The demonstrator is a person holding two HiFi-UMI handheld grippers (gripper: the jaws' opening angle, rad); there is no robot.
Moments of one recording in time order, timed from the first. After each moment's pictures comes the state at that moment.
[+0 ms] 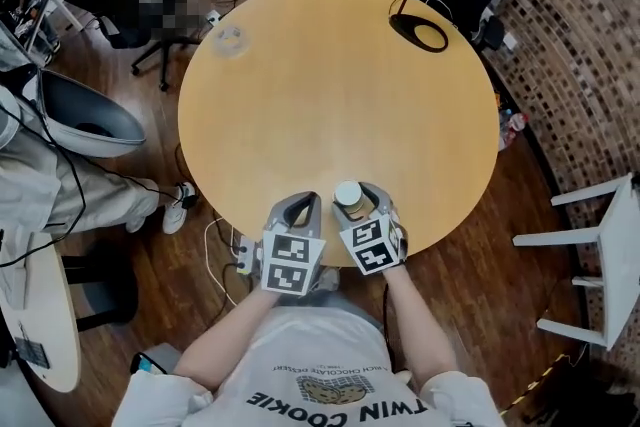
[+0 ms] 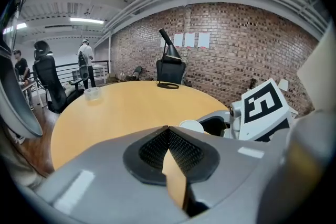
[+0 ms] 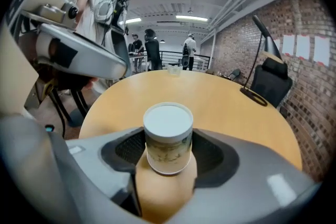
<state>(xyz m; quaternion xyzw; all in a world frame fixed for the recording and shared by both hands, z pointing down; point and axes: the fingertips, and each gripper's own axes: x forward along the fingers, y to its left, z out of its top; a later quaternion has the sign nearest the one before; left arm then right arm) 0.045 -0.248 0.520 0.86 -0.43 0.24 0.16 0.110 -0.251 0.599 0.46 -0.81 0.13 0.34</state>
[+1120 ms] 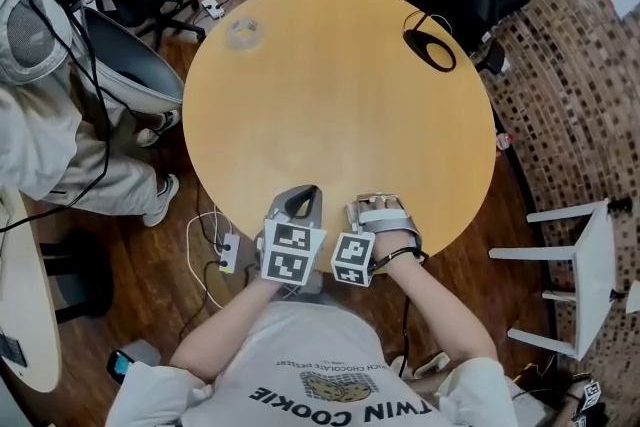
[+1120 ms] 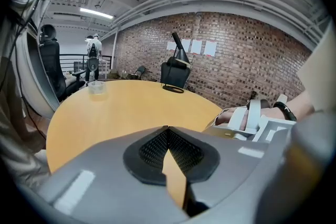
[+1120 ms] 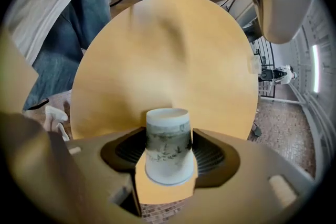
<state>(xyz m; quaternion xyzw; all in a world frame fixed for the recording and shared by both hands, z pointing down) -0.001 -0.281 0.530 0.86 -0.43 0.20 0.20 0.107 -0.231 0.647 0.11 -0.57 -0.21 0.78</state>
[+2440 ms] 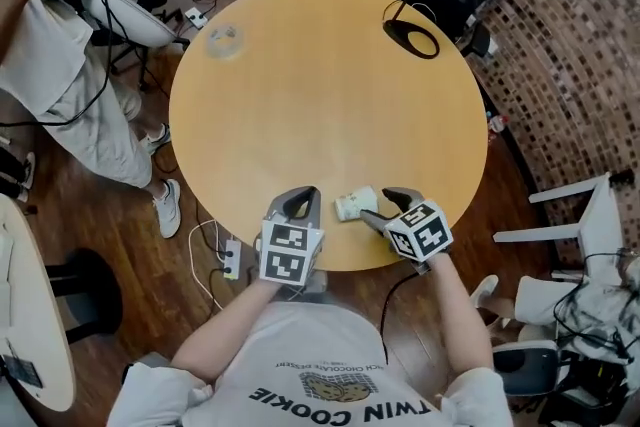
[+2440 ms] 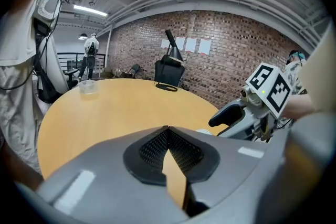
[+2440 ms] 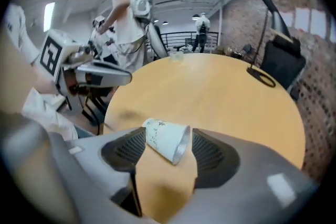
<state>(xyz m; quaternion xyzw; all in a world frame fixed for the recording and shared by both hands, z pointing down) 0.024 -0.279 0.527 0.87 -0.40 0.21 0.20 0.147 -0.241 0.578 0.39 -0.80 0.26 0.38</state>
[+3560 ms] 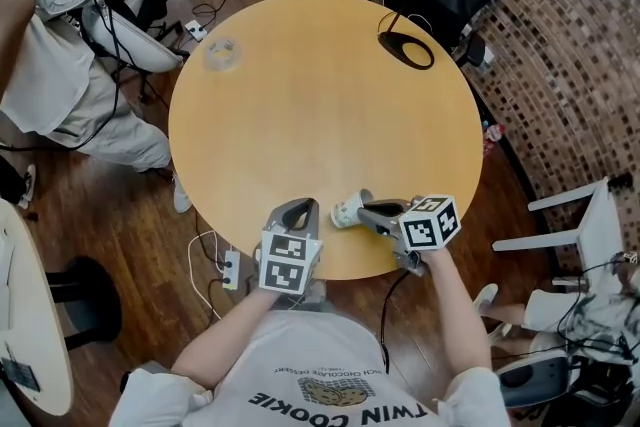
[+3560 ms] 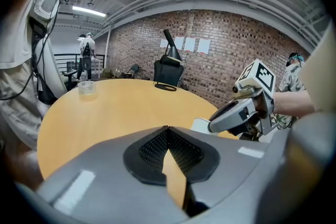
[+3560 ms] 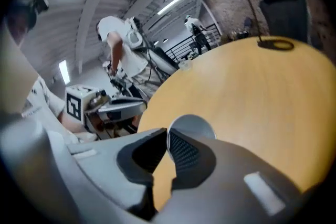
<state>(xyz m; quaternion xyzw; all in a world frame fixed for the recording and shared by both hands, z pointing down) 0.032 -0.276 0.517 0.87 -0.40 0.21 0.20 0.126 -0.247 0.541 0.29 -0.85 0.39 0.22</state>
